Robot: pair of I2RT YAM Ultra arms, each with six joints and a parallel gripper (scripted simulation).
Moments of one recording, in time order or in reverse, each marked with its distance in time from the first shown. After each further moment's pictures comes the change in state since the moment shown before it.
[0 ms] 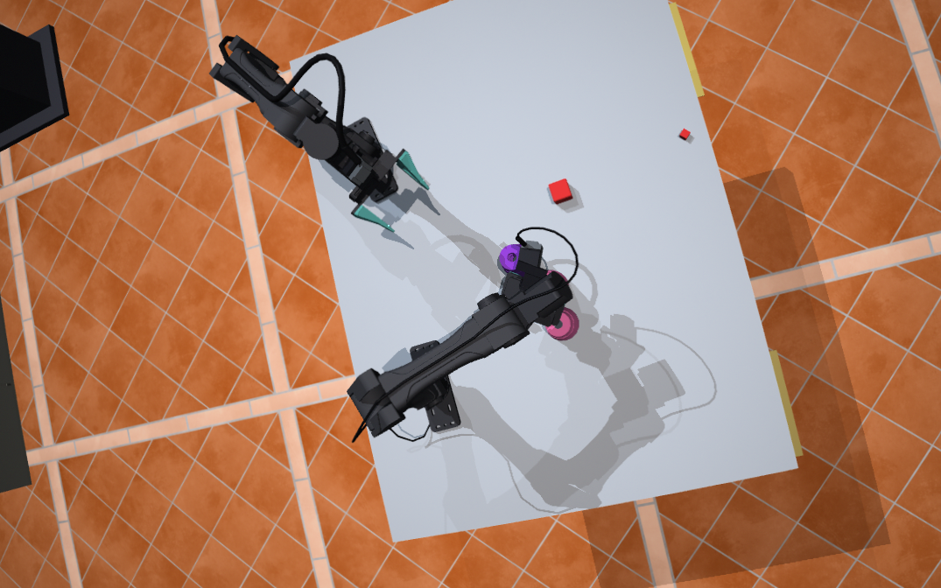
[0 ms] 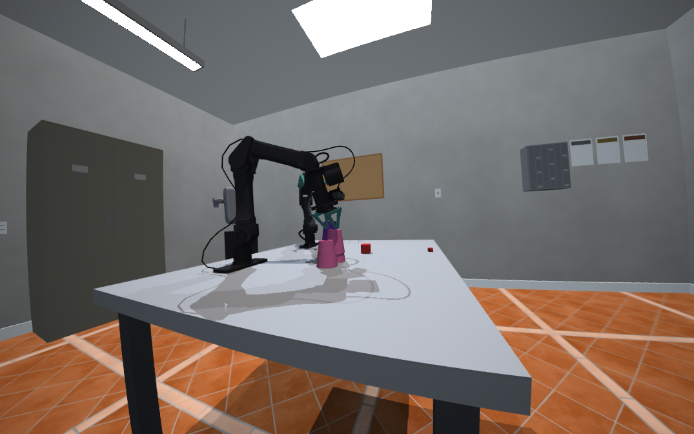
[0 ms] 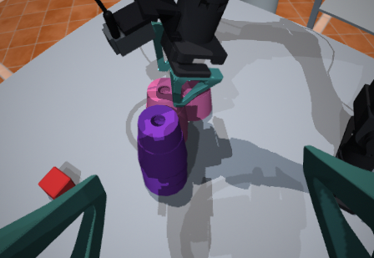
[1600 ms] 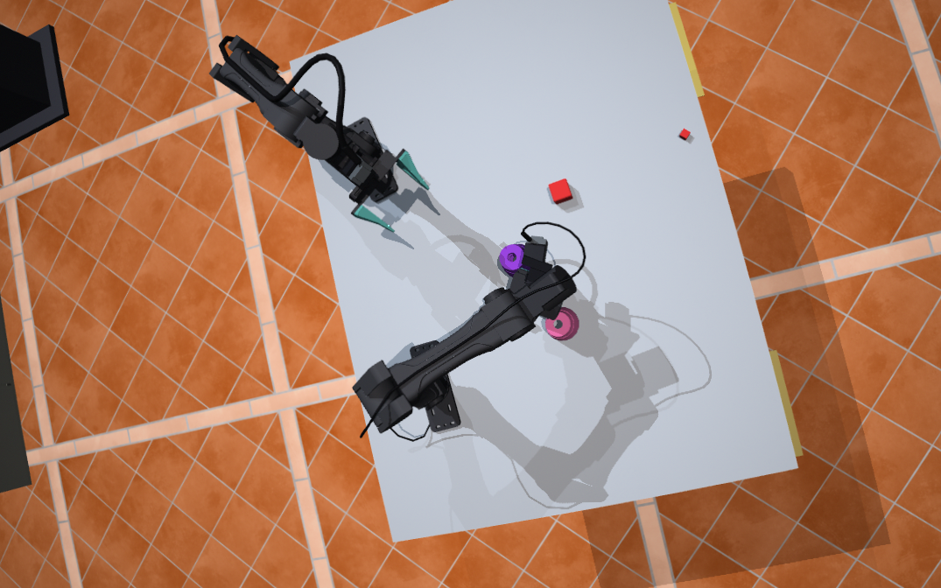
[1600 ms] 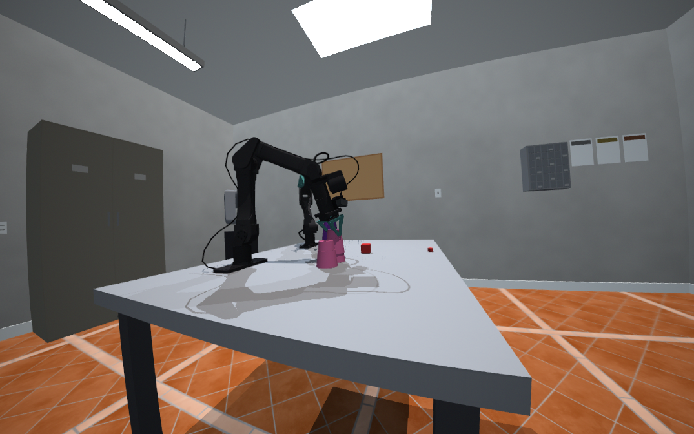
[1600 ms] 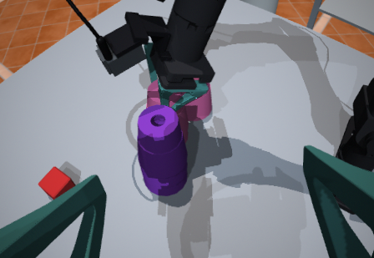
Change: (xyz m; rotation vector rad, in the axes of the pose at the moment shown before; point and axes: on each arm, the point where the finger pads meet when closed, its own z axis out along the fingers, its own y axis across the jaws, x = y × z) left arm 0.000 0.000 0.000 0.000 0.000 0.000; right arm -0.005 -0.002 0.031 0.003 -0.014 -0.003
